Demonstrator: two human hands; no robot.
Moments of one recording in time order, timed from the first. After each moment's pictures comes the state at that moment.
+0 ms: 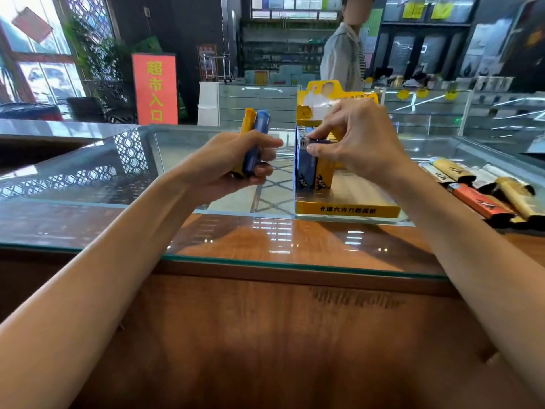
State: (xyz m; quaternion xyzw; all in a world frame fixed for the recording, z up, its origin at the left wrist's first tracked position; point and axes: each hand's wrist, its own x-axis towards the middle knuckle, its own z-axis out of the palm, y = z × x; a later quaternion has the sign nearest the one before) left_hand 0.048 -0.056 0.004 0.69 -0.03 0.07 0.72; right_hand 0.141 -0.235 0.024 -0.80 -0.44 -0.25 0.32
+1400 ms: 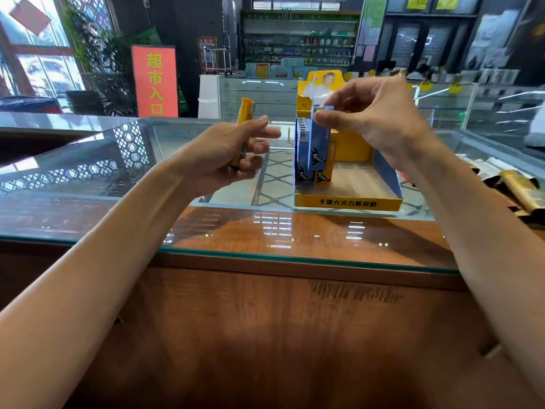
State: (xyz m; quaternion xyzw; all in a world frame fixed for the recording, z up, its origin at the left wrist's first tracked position) left_hand 0.042 -0.055 0.006 0.71 -0.01 0.07 0.70; right_hand 0.144 -0.246 0.031 -0.69 -0.45 -0.09 0.55
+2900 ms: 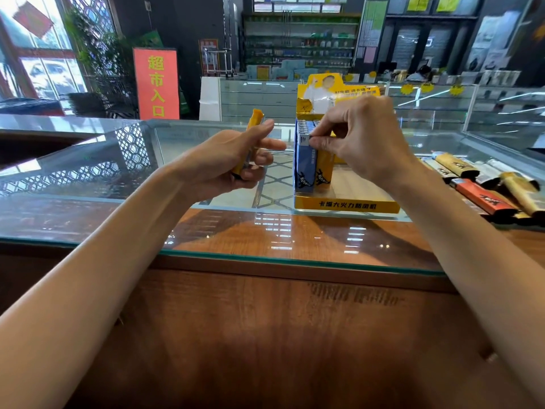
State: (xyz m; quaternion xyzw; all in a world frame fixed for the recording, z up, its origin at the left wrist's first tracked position) left_hand 0.043 -0.056 0.003 0.73 -0.02 0.04 0.68; right_hand 0.130 -0.240 0.021 -0.78 -0.48 -0.29 0.28
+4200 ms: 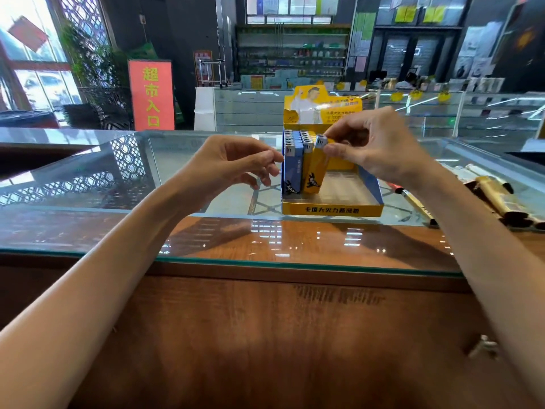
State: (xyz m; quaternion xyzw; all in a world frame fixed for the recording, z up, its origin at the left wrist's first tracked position) left_hand 0.039 -0.062 -0.004 0.80 -0.14 0.17 0.56; right_hand 0.148 -0.279 0.023 -0.77 -0.47 -0.16 0.39
